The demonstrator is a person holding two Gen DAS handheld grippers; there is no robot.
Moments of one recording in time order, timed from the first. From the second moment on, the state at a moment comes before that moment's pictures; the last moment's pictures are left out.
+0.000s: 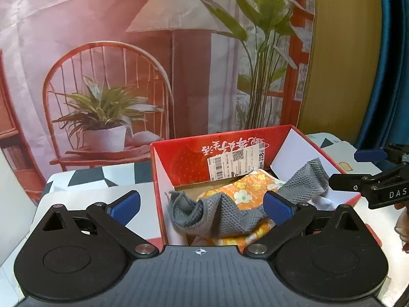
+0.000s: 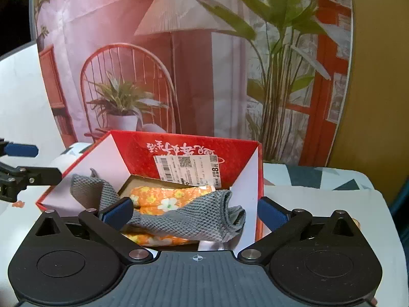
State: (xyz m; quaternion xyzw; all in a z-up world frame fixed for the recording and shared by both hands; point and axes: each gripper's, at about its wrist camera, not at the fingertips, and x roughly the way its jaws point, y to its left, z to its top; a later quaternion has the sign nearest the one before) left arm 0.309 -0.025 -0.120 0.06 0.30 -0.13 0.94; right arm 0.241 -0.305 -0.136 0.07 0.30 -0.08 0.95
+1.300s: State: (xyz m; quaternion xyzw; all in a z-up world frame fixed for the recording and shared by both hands) left arm 0.173 -0.010 -0.191 -0.04 0.35 -0.16 0.92; right arm 0.087 -0.246 -0.191 0.12 0.28 -0.07 0.95
